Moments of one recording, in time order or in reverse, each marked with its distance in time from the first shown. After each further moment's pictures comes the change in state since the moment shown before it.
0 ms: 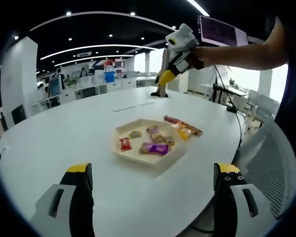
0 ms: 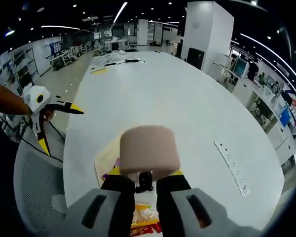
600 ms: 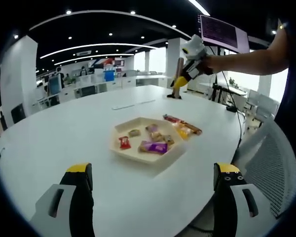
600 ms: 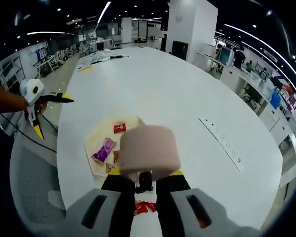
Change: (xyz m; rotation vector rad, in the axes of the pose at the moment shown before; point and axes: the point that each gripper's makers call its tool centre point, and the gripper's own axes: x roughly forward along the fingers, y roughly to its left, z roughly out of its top) left arm 0.001 -0.002 -0.004 0.000 0.017 -0.010; right arm -0.034 -0.023 -0.064 0.101 0.025 -0.083
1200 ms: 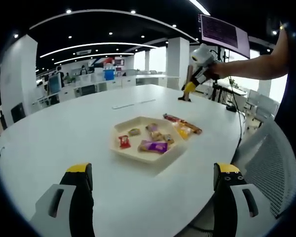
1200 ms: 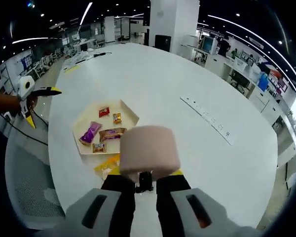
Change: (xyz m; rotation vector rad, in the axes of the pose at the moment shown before) left arm 0.000 0.001 0.000 -0.004 0.002 0.004; right arm -0.025 -0.027 -0.064 0.097 0.039 -0.093
